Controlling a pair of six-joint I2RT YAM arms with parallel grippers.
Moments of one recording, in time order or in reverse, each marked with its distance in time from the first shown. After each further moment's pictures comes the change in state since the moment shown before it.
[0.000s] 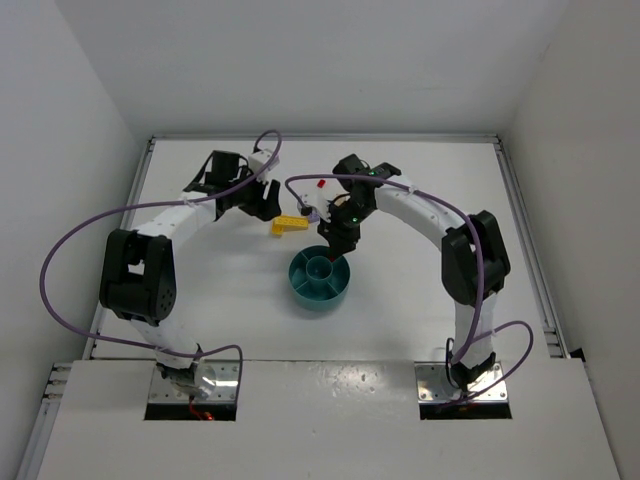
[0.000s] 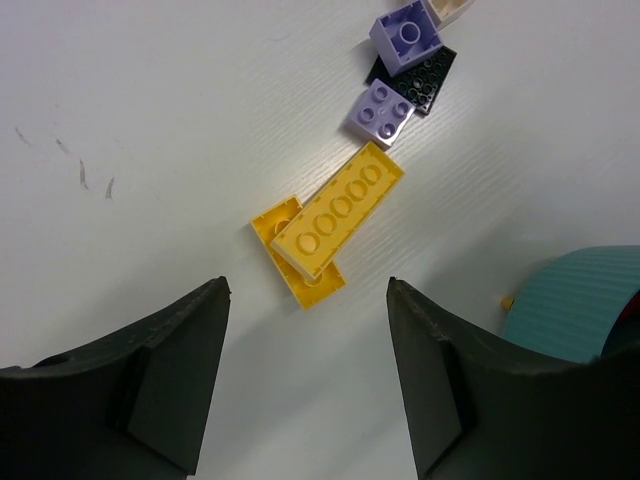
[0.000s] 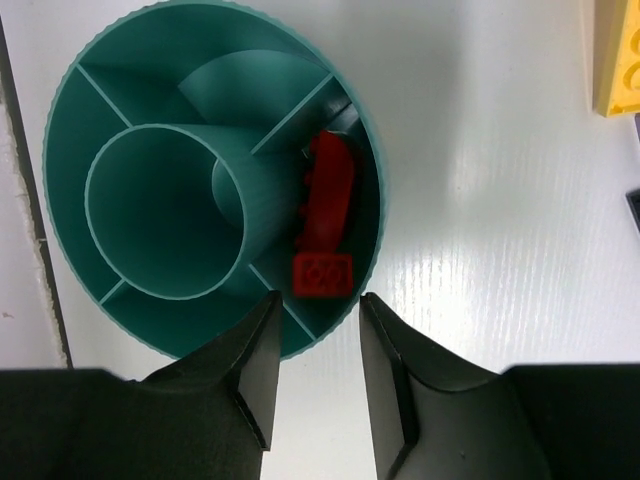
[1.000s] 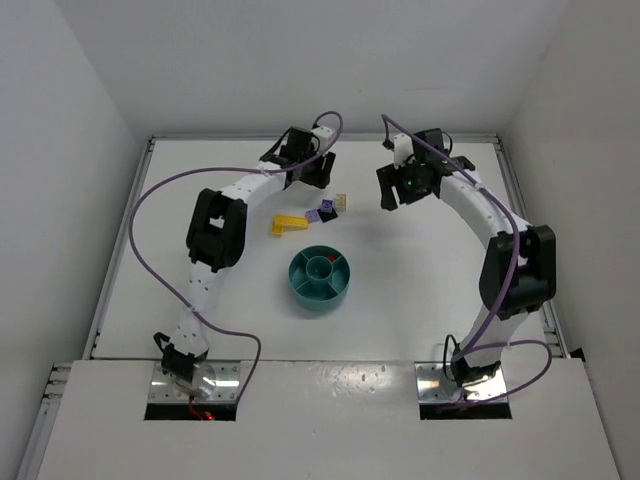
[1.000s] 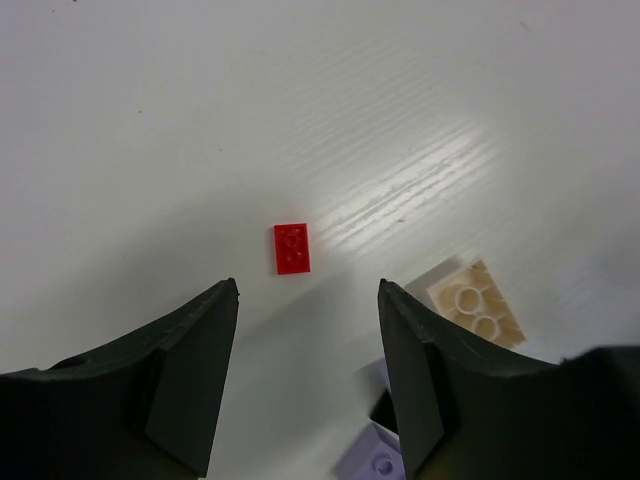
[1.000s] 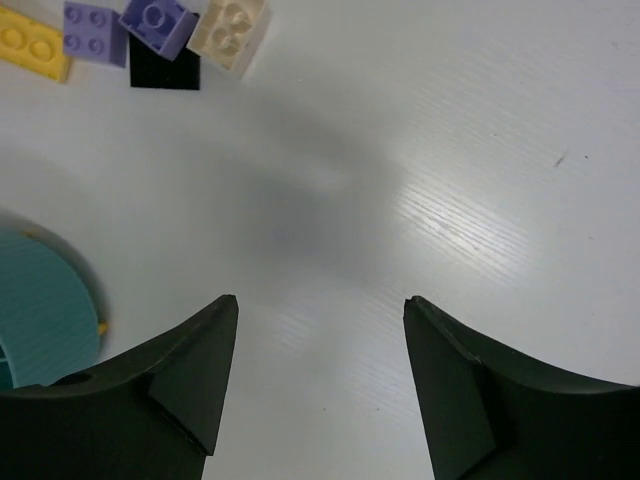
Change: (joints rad) left arm -0.223 0.669 0.780 -0.014 -0.264 -0.174; right arm -0.343 -0.199 -0.179 0.360 0.360 0.634
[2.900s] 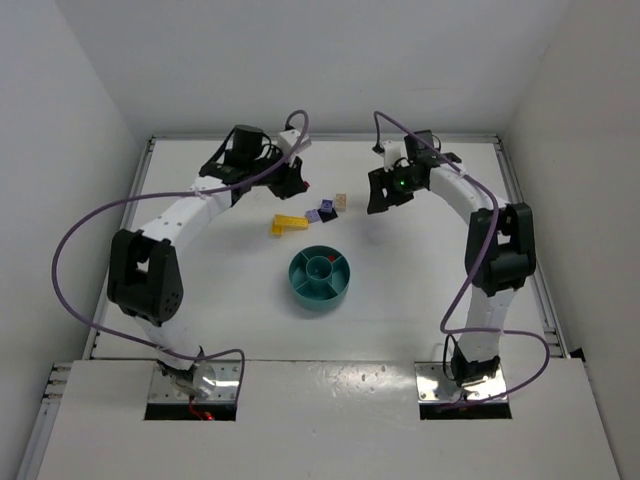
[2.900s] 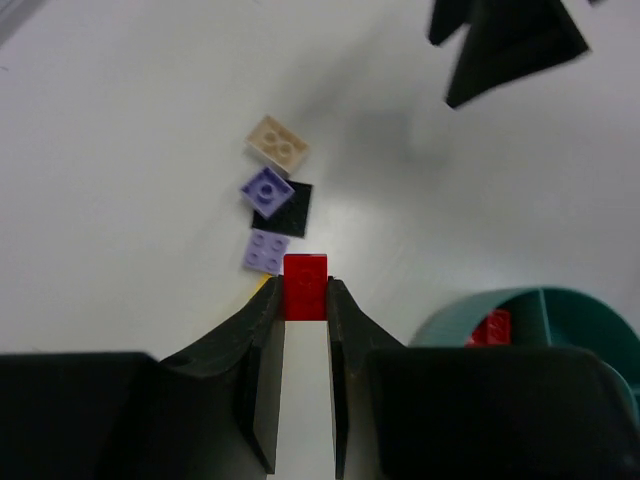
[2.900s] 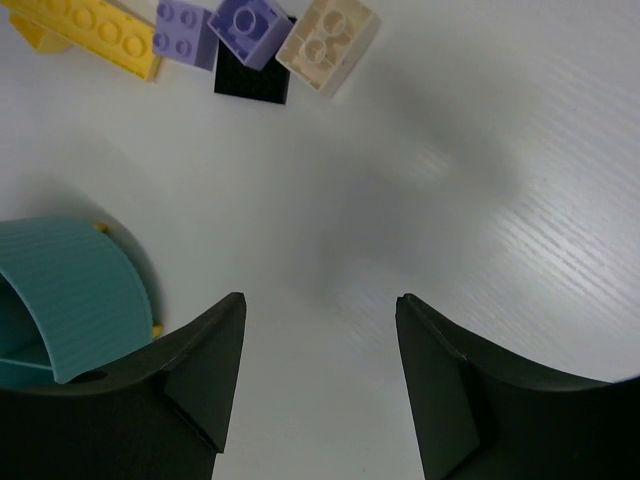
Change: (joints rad) left arm 0.085 -0.627 -0.523 -0.035 0.384 0.217; right arm -0.041 0.193 0.088 -0.009 -0.266 -0.021
